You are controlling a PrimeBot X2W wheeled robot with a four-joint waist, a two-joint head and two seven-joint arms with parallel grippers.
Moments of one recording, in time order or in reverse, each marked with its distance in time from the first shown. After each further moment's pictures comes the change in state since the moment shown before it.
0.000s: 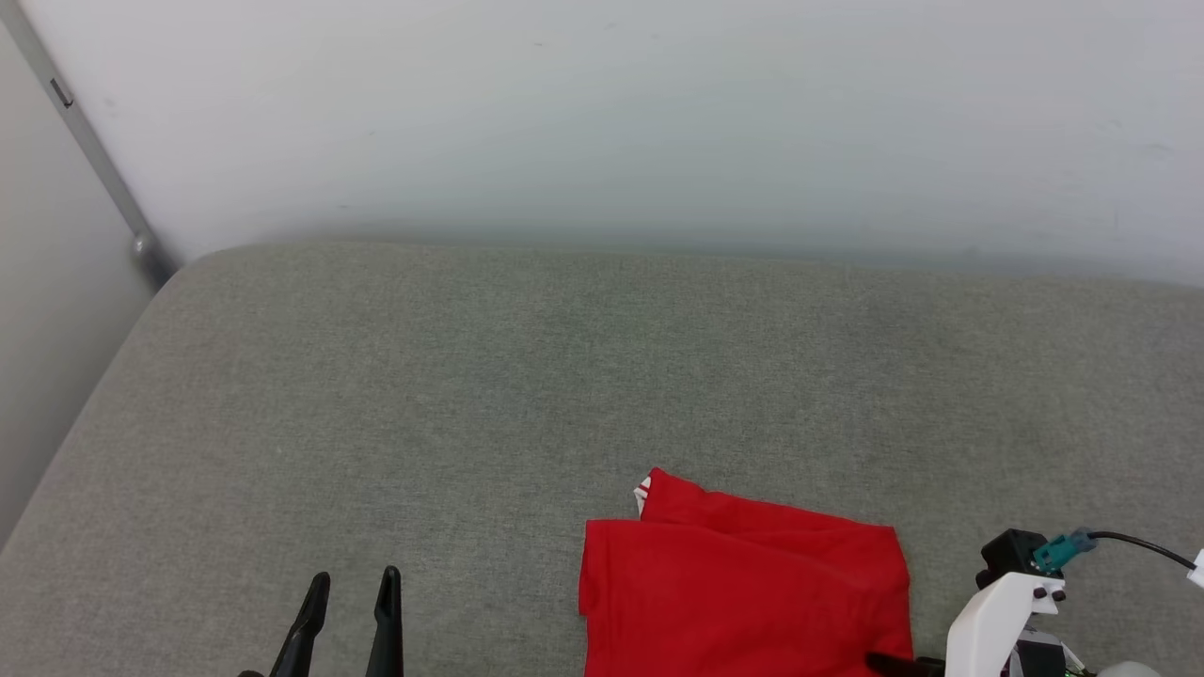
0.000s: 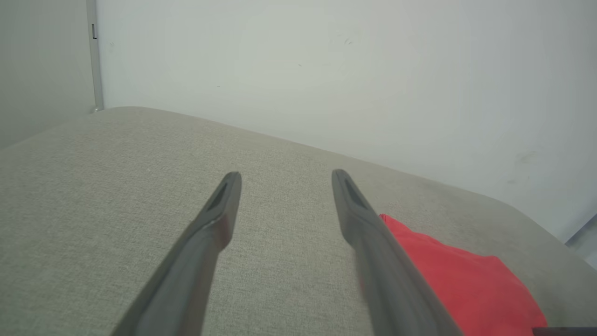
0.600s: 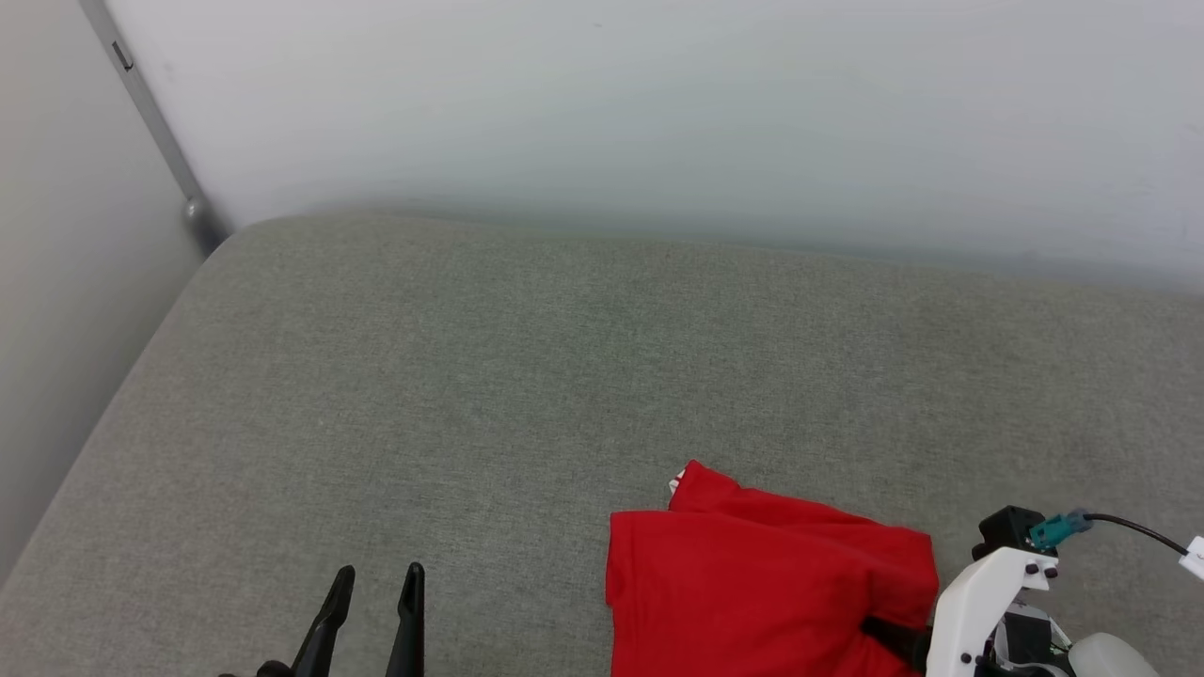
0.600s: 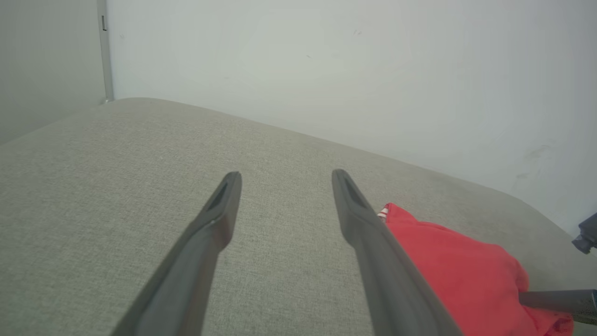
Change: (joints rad) left arm -0.022 0.027 -0.050 0.023 -0.004 0.000 0.000; right arm -0.101 0.022 0.045 0.185 0.007 0.000 -0.137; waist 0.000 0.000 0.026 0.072
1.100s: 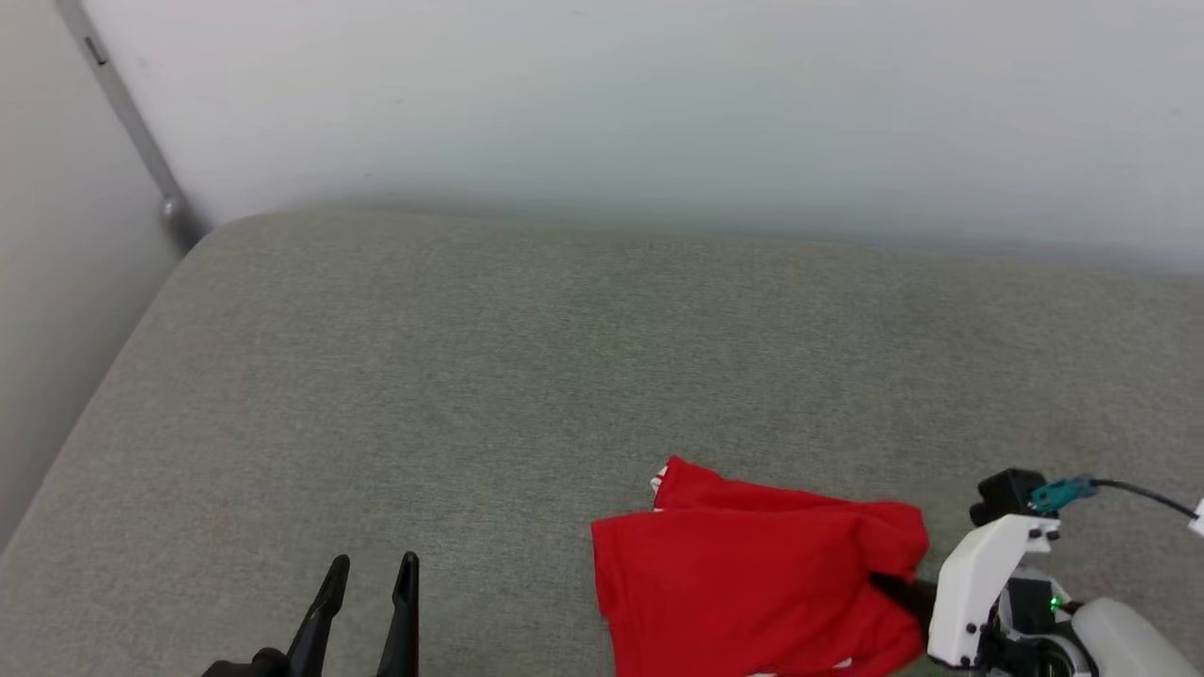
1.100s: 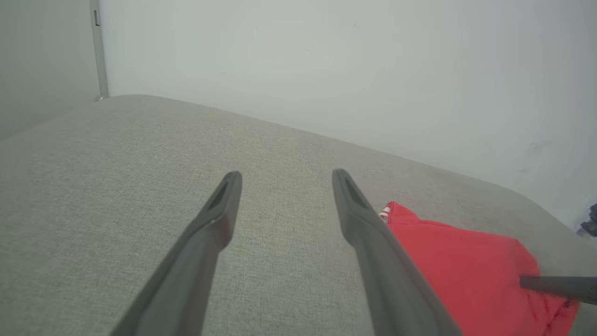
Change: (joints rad) left arm -0.023 0.007 -0.001 0.022 -0.007 0.000 0.000; right arm -0.063 -0.106 0.207 -0.013 0.177 0.000 -0.121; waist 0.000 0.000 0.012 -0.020
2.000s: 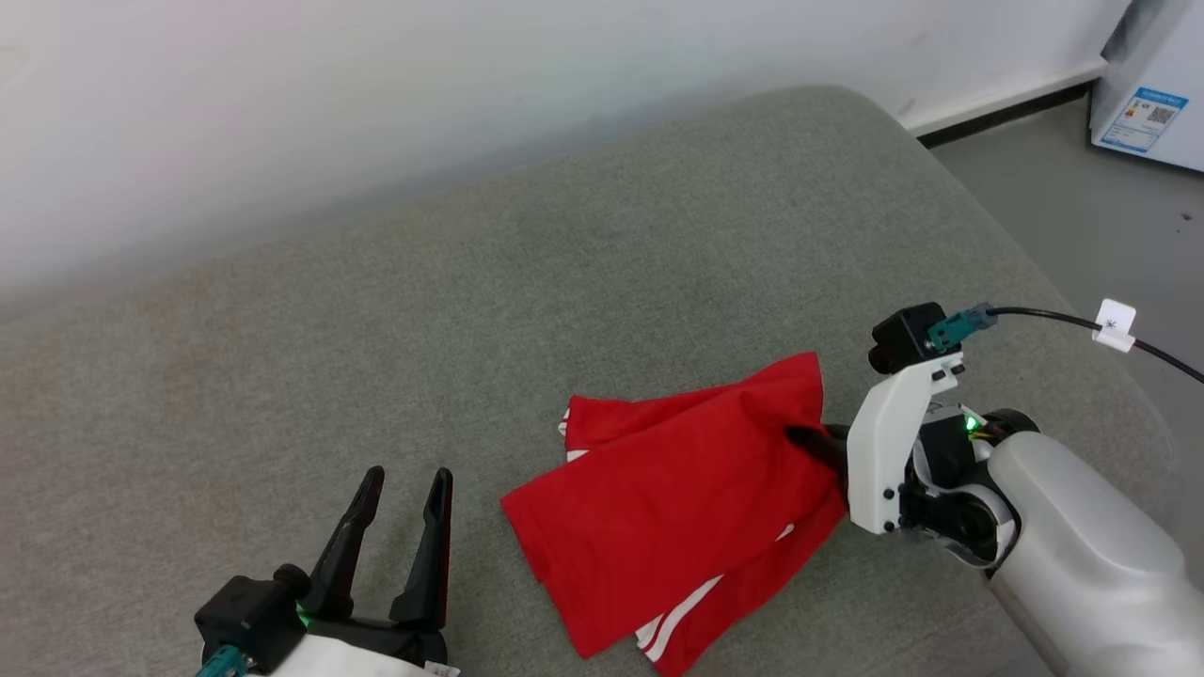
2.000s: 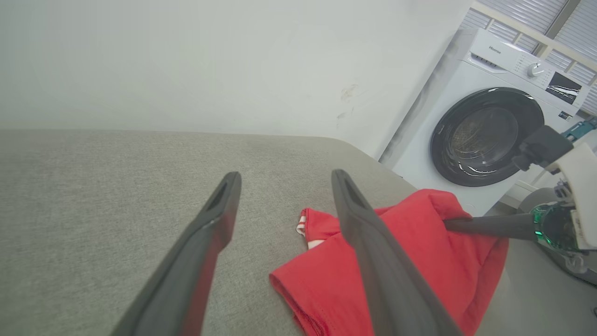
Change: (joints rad) left arm -0.148 0.034 -0.077 0.012 -0.071 0.000 0.000; right arm -0.339 -0.019 0.284 -0.030 0.031 0.000 -0.013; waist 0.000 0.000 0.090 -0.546
